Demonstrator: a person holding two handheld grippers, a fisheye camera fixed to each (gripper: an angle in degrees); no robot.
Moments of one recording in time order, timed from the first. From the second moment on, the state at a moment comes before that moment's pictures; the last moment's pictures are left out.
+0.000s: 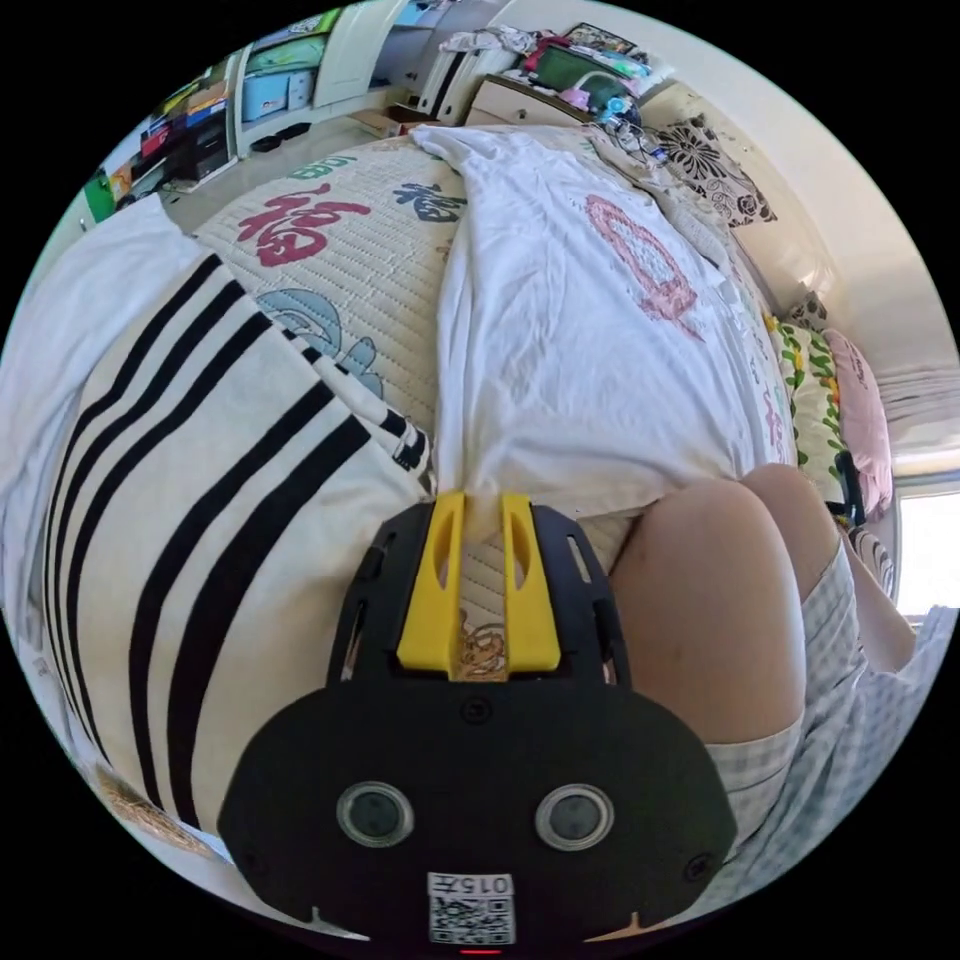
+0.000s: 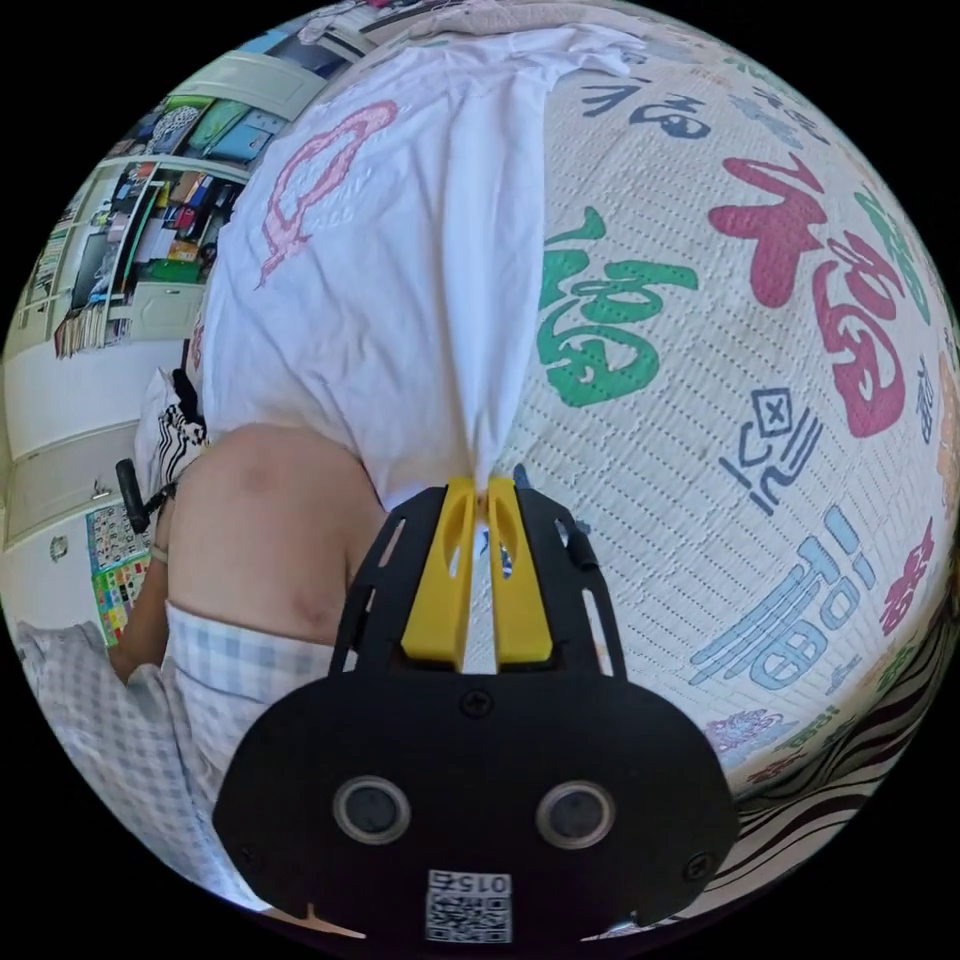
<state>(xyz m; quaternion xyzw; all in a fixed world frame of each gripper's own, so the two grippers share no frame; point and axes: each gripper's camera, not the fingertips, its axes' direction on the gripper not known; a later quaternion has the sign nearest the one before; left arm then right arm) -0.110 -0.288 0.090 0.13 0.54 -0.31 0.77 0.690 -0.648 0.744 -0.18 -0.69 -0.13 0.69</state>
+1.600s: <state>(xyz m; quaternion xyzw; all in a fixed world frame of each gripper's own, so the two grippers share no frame) 0.026 -0.271 -0.007 0.09 0.48 -0.34 0.81 0.708 -0.570 0.706 -0.16 -0.53 0.05 0.83</state>
